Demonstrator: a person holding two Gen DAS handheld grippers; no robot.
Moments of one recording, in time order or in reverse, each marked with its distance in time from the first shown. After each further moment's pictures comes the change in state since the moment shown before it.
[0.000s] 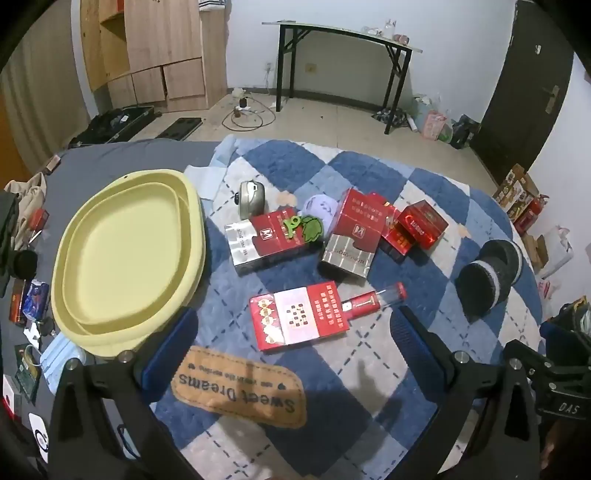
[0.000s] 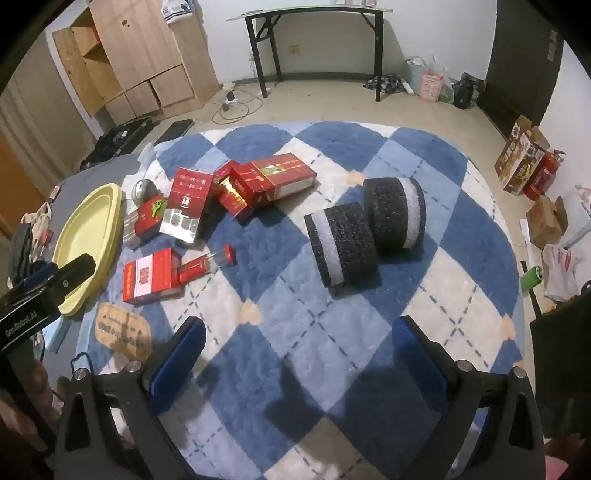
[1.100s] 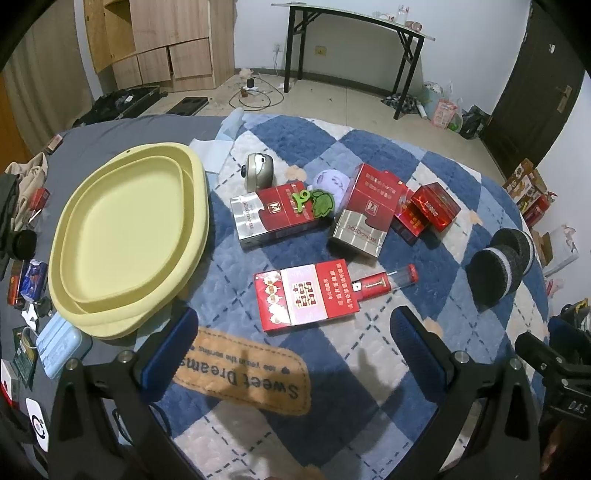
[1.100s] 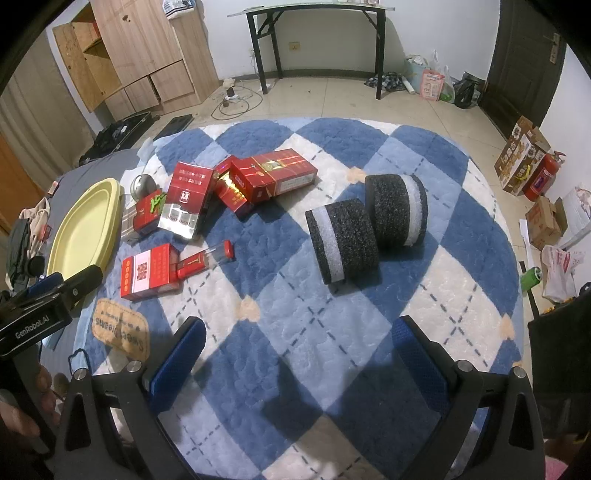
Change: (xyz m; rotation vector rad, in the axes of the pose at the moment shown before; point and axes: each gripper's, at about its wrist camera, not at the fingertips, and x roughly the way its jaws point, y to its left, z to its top) left arm 0.015 0.006 -0.011 -0.035 0.073 0.008; right arm 0.003 0.002 0.000 -0.010 0.013 -0.025
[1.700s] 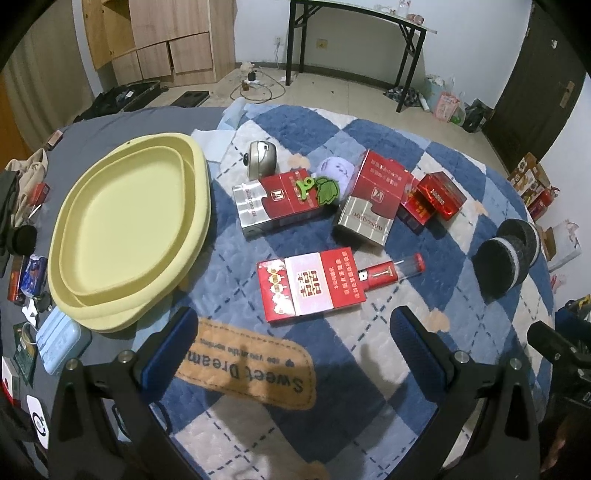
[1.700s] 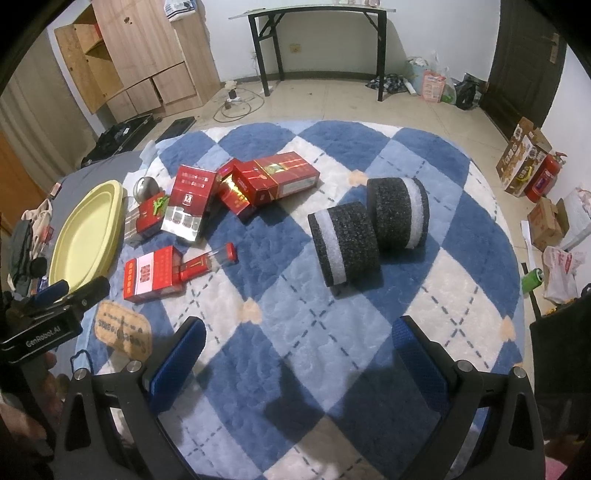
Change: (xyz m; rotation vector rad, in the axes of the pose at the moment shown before) left arm 0.006 0.001 -0.005 0.006 0.032 0.011; right arm -0.002 0.000 0.001 -0.002 -0.006 0.010
